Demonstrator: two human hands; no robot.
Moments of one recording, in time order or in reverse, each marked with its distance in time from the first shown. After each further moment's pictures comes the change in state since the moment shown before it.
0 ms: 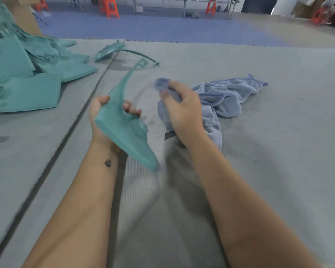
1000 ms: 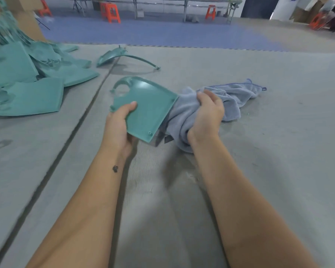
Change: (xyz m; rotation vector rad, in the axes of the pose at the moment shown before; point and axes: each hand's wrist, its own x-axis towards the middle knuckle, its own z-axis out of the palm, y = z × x) left_hand 0.006 -0.024 0.003 0.078 0.049 0.070; right_hand 0.015 0.008 -0.021 0.645 0.485 0.426
